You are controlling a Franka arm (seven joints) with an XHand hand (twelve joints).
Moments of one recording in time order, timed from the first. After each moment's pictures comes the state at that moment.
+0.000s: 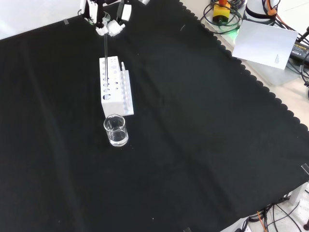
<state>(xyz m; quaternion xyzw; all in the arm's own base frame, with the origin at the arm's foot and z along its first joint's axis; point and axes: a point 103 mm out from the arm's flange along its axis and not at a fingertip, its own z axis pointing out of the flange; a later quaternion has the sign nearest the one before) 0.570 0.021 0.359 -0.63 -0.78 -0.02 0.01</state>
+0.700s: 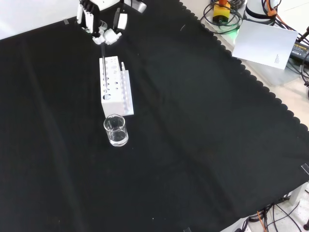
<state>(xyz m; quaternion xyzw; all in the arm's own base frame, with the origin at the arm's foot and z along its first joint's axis) 0.588 0.021 0.337 -0.64 -0.77 -0.01 0.03</state>
